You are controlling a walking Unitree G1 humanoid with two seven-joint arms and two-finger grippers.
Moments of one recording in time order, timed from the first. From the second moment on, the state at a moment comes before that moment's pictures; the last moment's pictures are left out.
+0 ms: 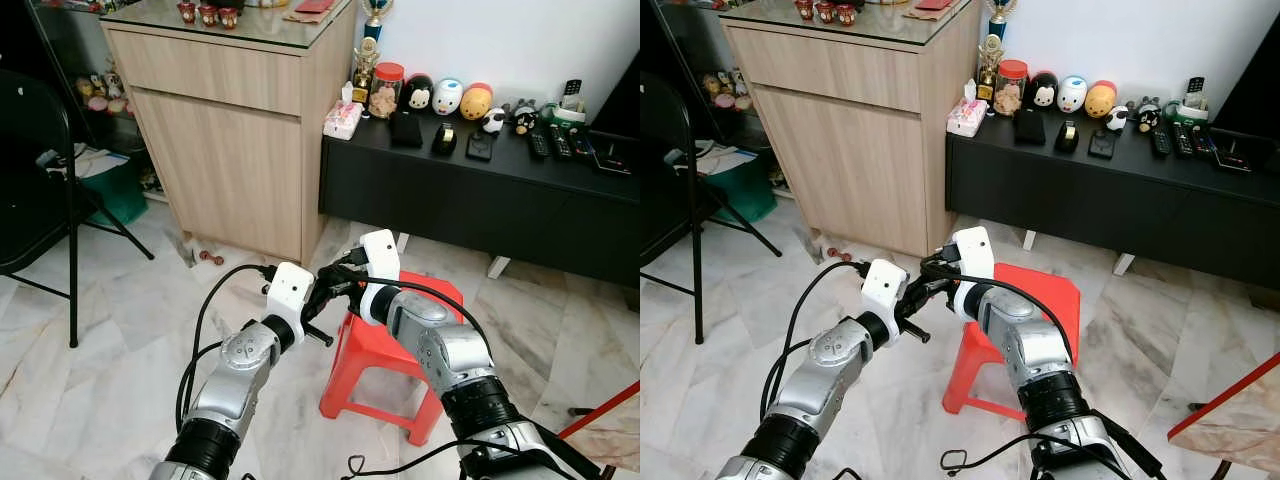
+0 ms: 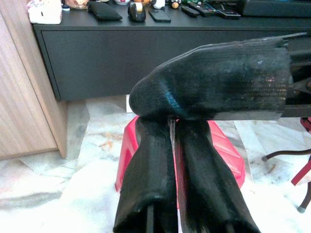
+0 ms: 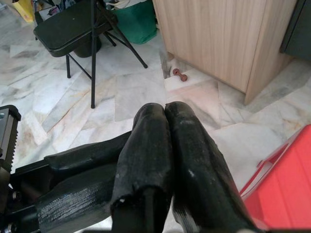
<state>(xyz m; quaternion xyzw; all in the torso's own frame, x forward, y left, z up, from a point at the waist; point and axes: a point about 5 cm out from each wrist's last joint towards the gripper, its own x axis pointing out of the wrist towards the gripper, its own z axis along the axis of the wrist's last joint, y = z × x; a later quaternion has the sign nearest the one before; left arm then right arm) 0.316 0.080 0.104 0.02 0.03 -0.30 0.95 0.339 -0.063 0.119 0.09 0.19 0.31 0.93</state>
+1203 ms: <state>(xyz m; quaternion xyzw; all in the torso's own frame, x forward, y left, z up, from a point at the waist) 0.320 0.087 0.101 0.20 0.05 -0.33 0.92 0.365 -0.110 0.147 0.10 0.12 0.19 0.97</state>
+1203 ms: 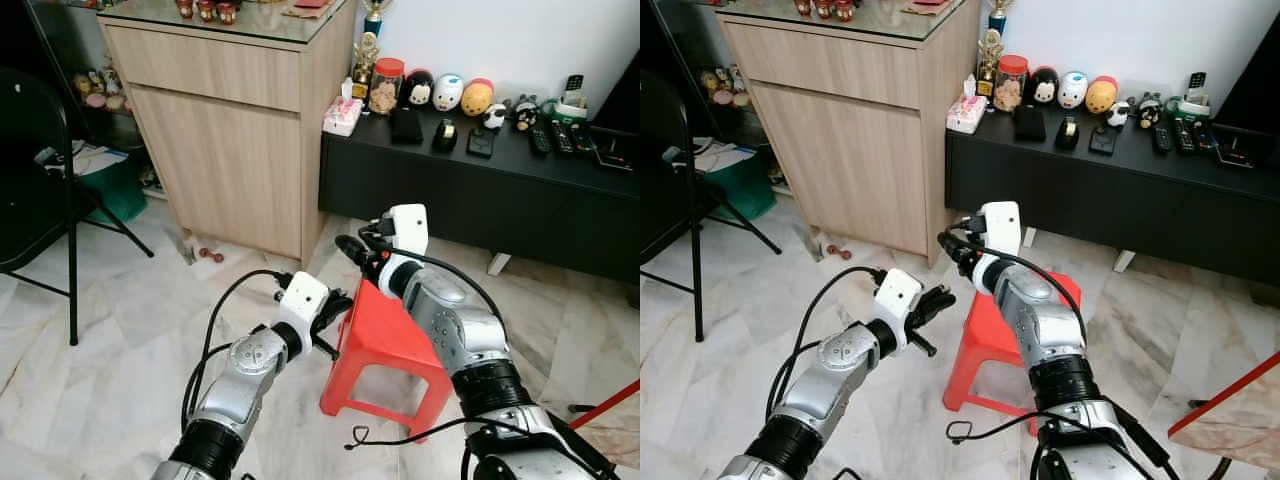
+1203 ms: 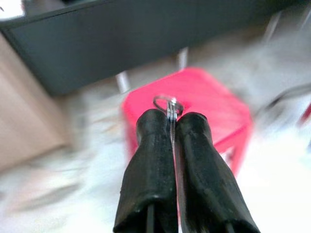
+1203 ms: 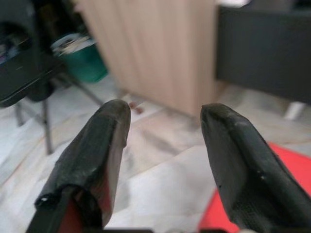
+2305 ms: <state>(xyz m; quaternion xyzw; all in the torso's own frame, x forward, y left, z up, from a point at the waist) 0.294 0.219 0.061 0.10 0.19 -0.06 0.97 0.206 -0.247 -0.060 0.04 0.46 -0.12 0.88</state>
